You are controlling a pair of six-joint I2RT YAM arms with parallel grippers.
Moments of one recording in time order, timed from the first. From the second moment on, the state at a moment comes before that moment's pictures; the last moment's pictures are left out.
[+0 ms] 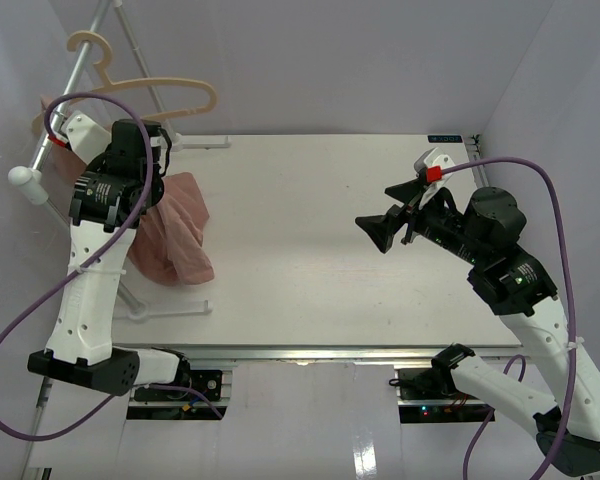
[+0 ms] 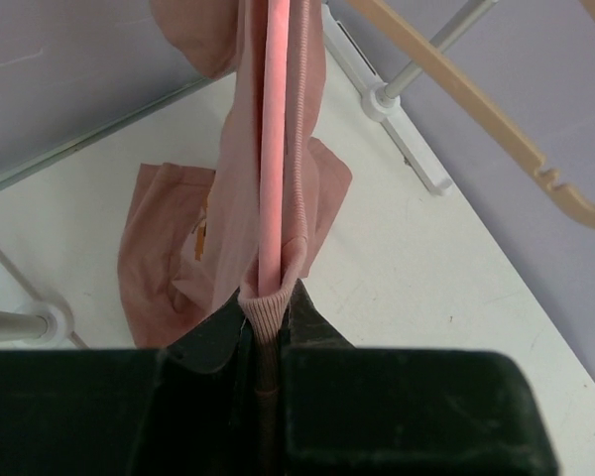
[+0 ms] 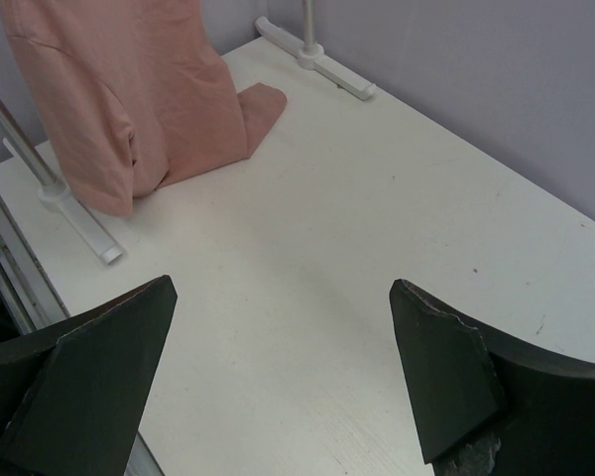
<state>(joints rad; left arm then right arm) -0.25 1.32 1.85 -1.19 -0.83 -0.91 0.56 0.84 1.18 -0.41 -0.33 -0.02</state>
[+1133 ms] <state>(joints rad) -0.24 0.89 1.49 -0.53 0.08 -0.66 0.56 0.83 1.10 -0.37 -0.35 0.01</state>
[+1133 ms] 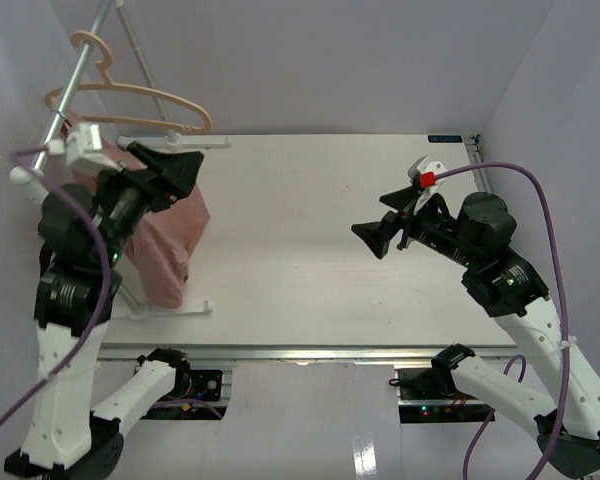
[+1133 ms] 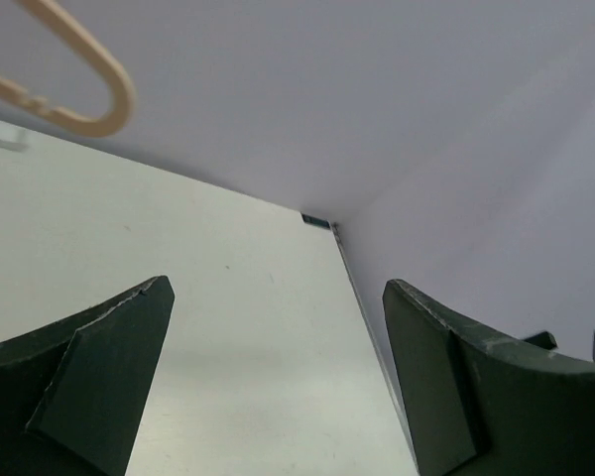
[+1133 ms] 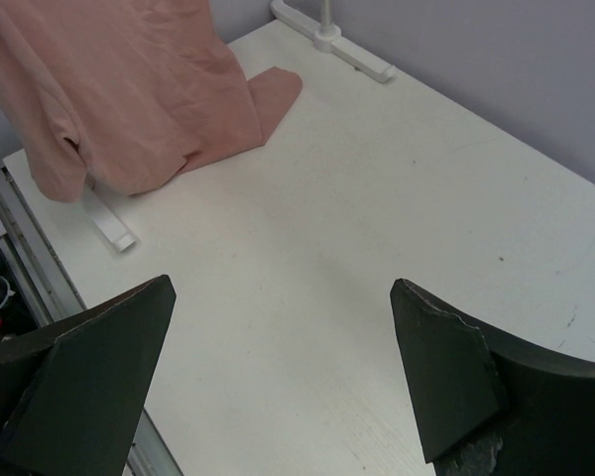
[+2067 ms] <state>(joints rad) -0.96 1.13 0.82 -0.06 -0.28 -0.30 0.57 0.81 0.77 -0.24 0.01 0.29</state>
